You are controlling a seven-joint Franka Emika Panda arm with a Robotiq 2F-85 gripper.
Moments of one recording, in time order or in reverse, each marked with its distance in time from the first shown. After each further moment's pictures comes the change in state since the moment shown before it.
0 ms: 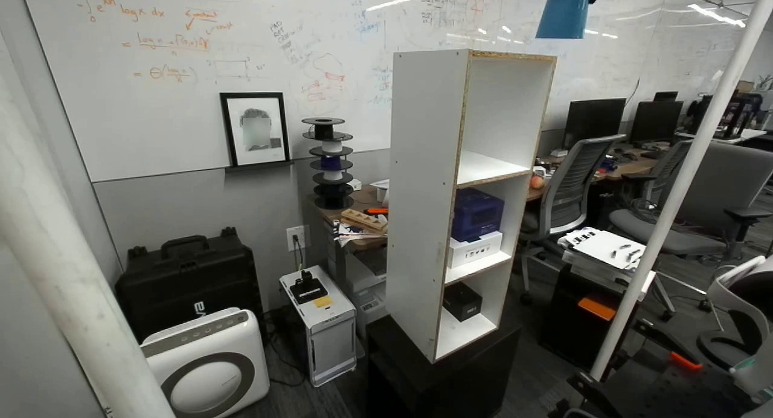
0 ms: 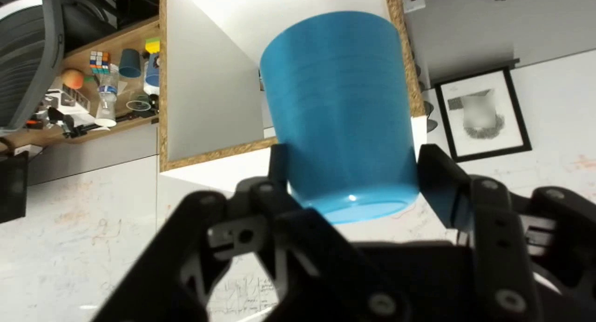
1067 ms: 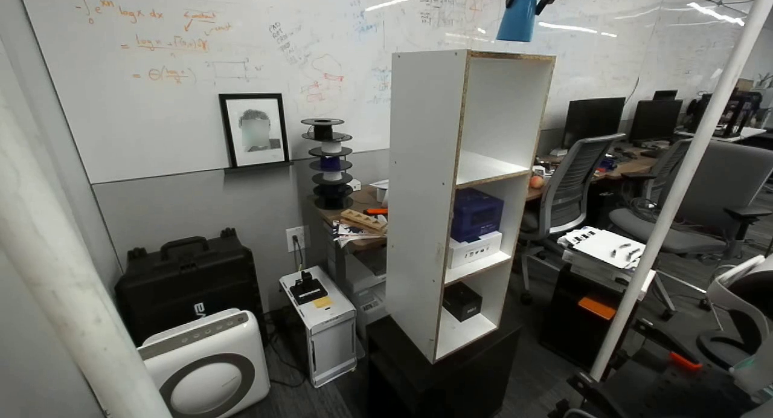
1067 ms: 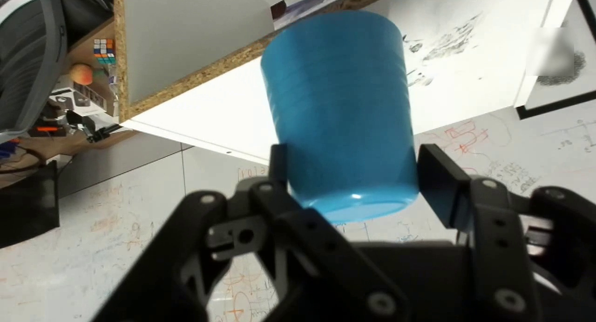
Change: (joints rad) arm -0.146 0.526 0.002 0.376 -0.137 0.154 0.134
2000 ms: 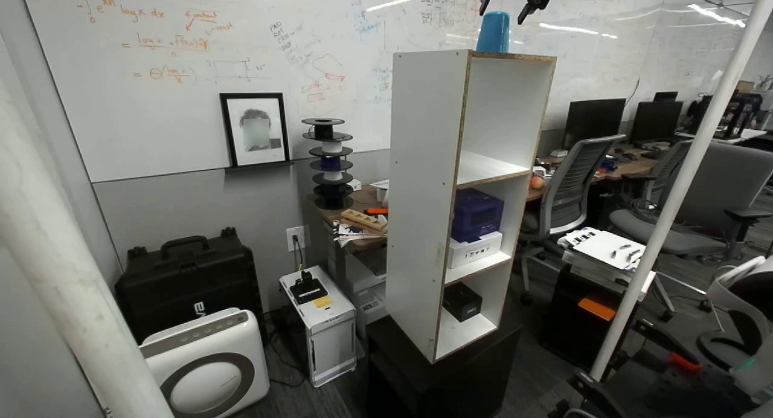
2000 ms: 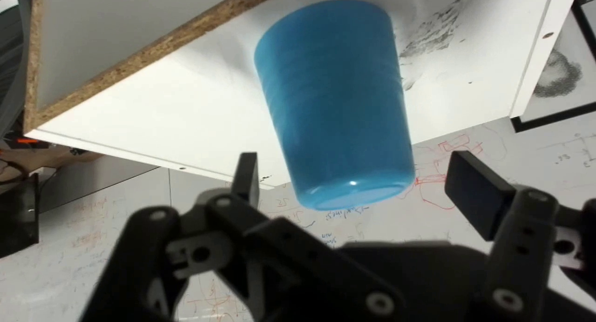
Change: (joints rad) arm 0.138 0.186 -0.087 0.159 -0.119 -0.032 0.093
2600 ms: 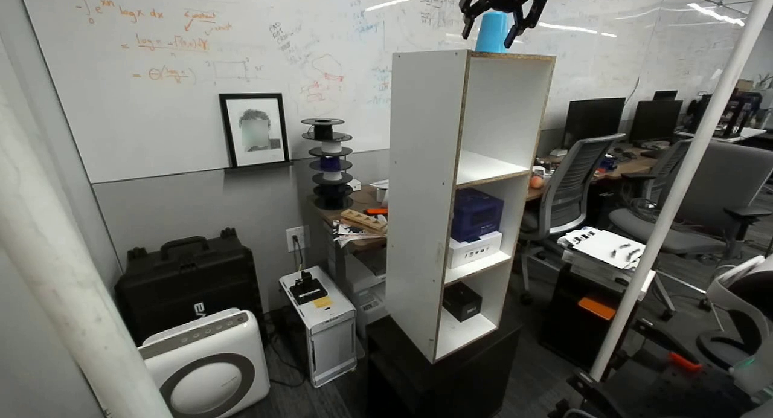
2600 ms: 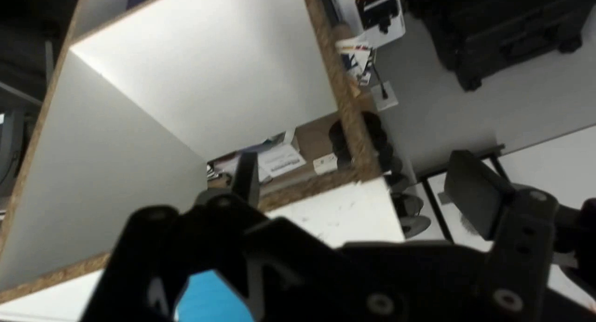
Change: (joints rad) arm 0.189 -0.110 -0.020 -0.106 0.213 -0.271 -0.116
